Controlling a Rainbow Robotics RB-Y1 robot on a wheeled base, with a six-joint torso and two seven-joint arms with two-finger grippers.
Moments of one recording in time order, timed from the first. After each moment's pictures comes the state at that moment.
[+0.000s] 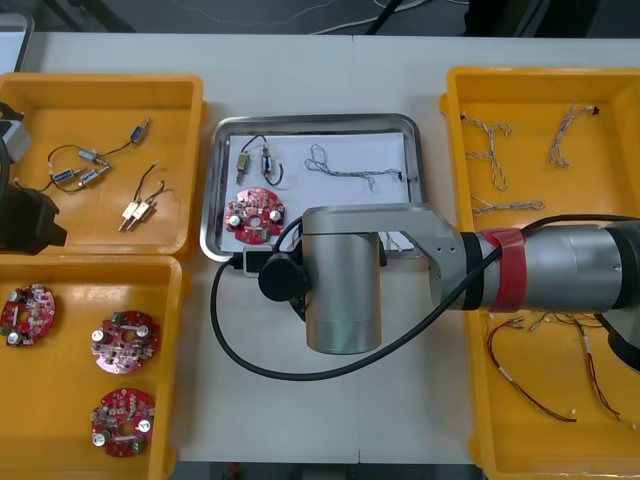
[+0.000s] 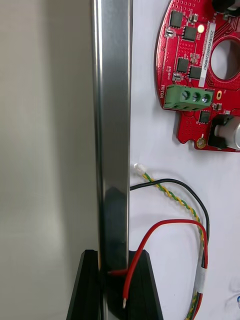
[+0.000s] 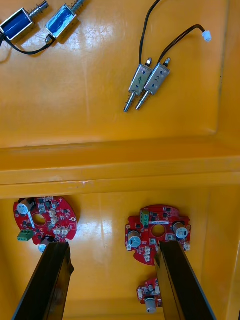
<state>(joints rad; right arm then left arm) -1.12 -0.47 1.33 -1.73 -0.41 1.37 1.54 -0.26 1.06 0.08 -2.17 1.00 1.72 -1.05</state>
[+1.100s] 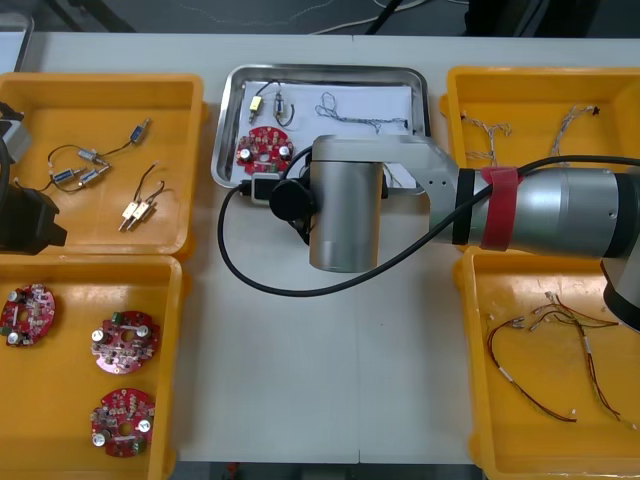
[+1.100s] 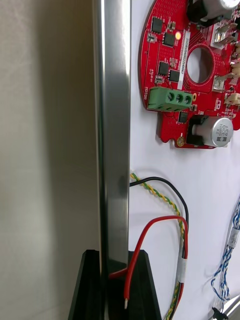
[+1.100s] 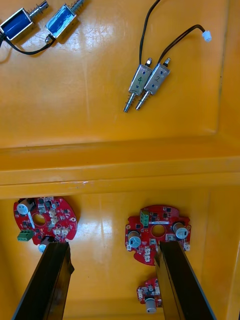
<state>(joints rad) -1.26 -0.47 1.33 -1.48 -0.41 1.17 1.56 -0.26 1.06 0.08 -2.17 1.00 1.72 -1.05</state>
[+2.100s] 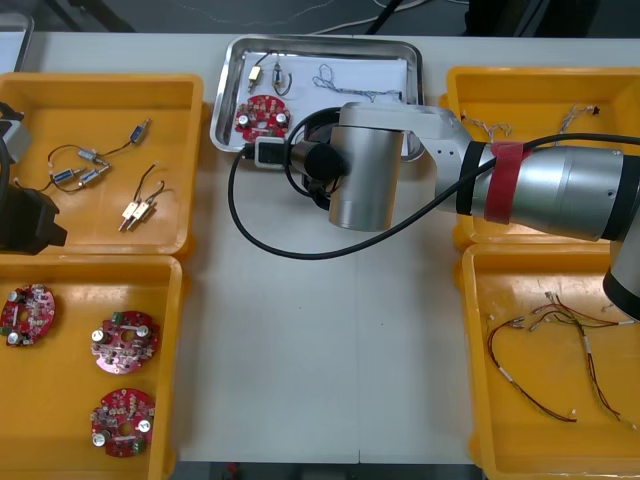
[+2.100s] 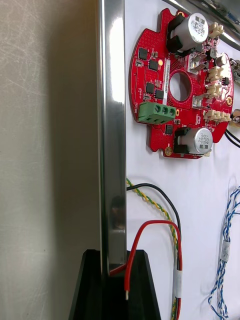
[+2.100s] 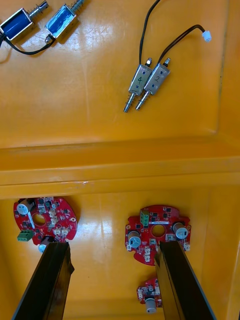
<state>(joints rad) -1.29 -0.47 1.33 -1.27 -0.41 0.85 1.60 -0.26 1.06 0.08 -2.17 1.00 1.72 -1.05</state>
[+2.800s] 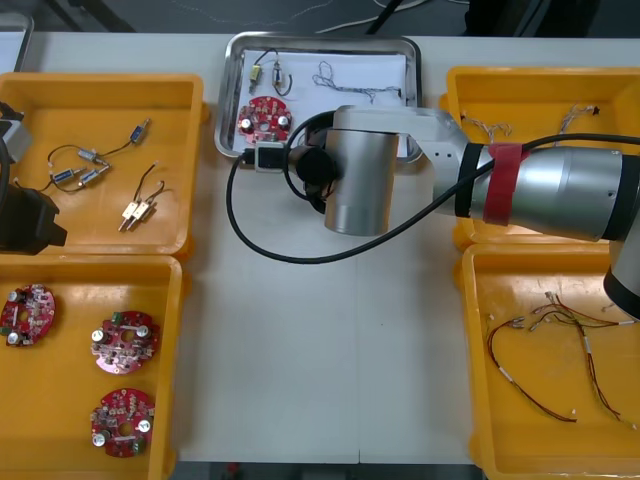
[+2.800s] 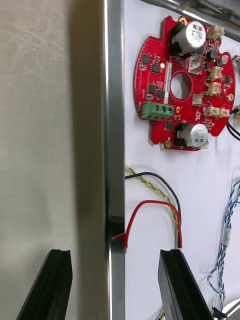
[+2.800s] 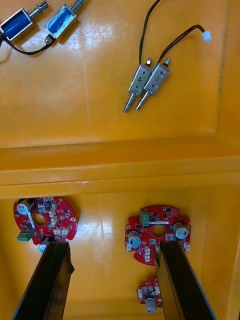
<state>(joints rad) -1.30 -0.47 1.33 -1.32 -0.41 0.94 1.60 -0.26 1.06 0.08 -2.17 1.00 1.72 -1.05</state>
